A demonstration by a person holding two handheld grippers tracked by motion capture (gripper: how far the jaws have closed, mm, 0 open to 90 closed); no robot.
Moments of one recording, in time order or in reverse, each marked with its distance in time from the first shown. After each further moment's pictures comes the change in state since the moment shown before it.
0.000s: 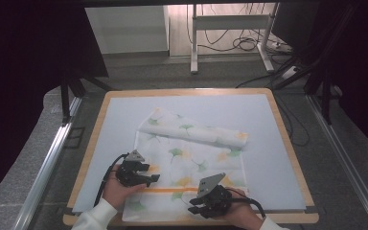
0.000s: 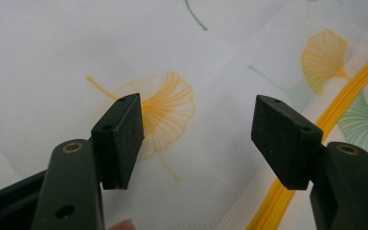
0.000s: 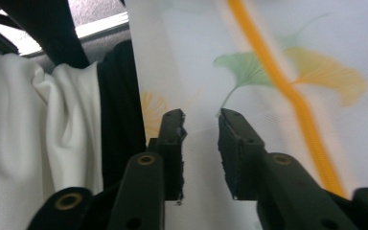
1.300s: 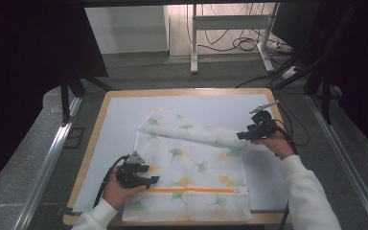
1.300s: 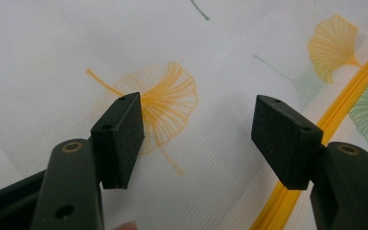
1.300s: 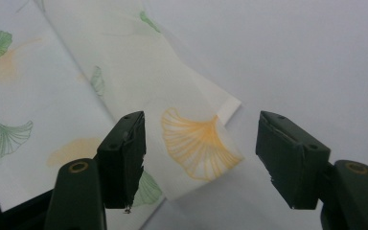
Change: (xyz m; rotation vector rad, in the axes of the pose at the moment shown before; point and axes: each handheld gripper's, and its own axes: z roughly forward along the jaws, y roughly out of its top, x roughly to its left) left arm -0.001 -0.004 0.003 0.003 0.013 0.026; right arm -0.227 -0.032 -0.116 -0.006 -0.416 0.493
